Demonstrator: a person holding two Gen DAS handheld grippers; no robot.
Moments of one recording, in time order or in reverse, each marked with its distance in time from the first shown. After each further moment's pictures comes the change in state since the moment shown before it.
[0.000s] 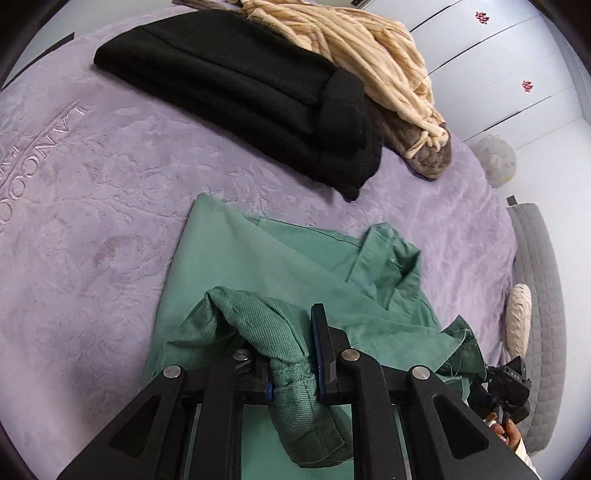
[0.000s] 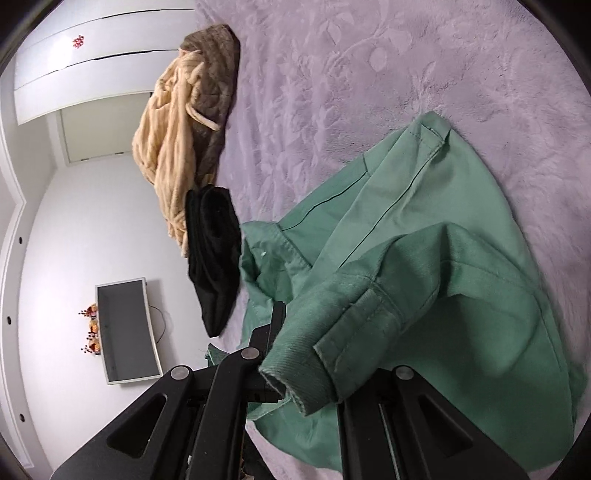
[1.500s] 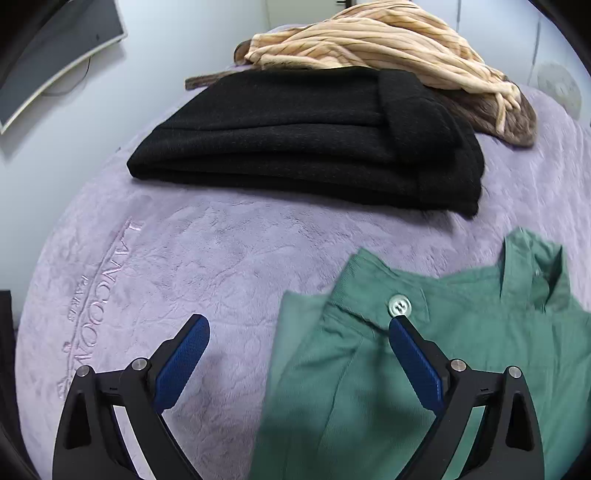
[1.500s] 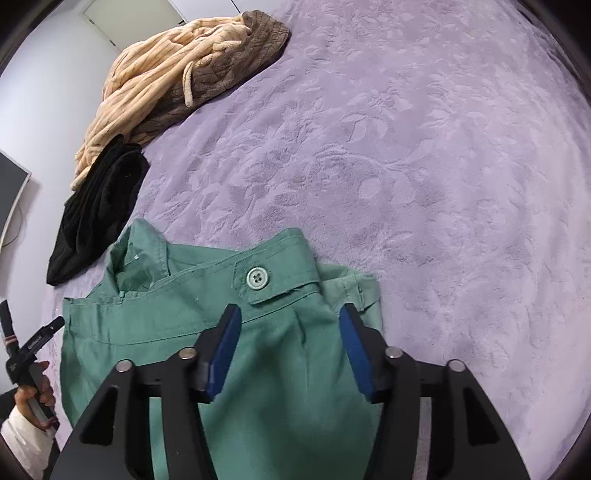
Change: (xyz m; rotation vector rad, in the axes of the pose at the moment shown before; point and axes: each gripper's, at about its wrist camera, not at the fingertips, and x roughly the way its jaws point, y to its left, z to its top) left arm 0.042 -0.014 0.041 0.275 -0.176 0.540; right arm -0.015 0.042 0.020 -0.623 -0.180 -0.628
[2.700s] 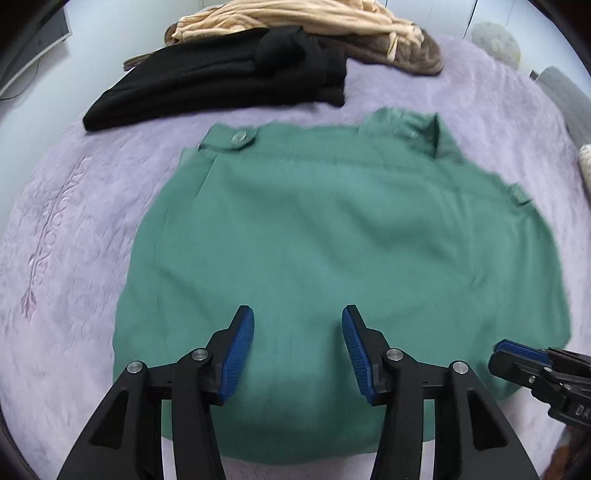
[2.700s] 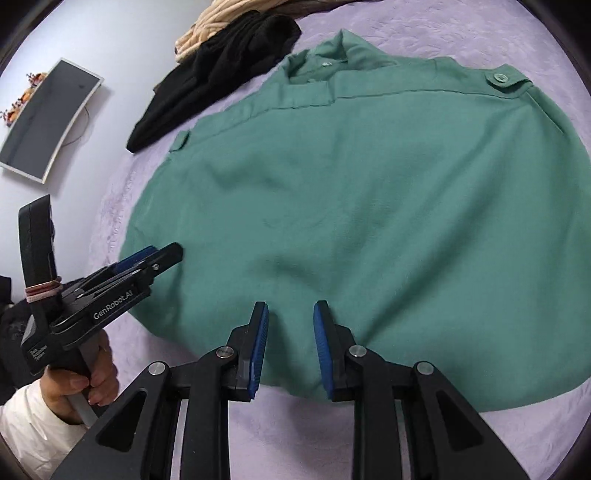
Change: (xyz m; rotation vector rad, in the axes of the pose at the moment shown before) left arm -0.071 -0.058 -0.142 0.182 0.094 -0.153; right arm -0.010 0.128 -0.175 -0.179 0.238 0.199
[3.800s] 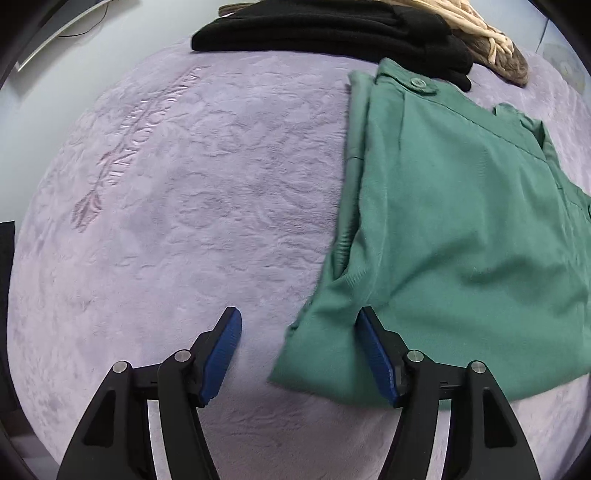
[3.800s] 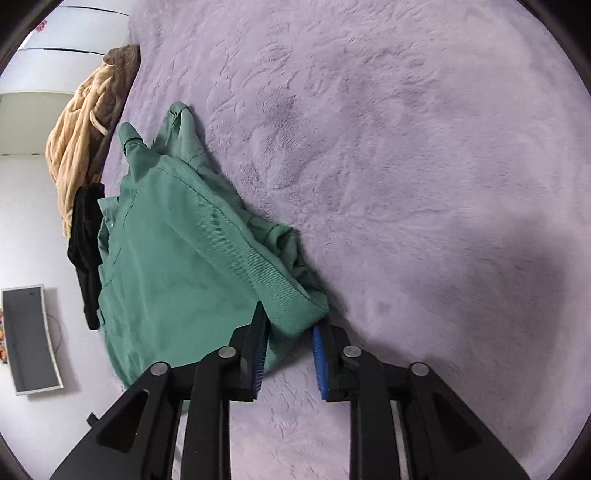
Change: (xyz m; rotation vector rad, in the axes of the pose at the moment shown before) left arm 0.006 0.117 -0.051 -0.187 0.076 0.149; right arm -0.096 -0.208 -0.081 0.739 -0.131 -0.002
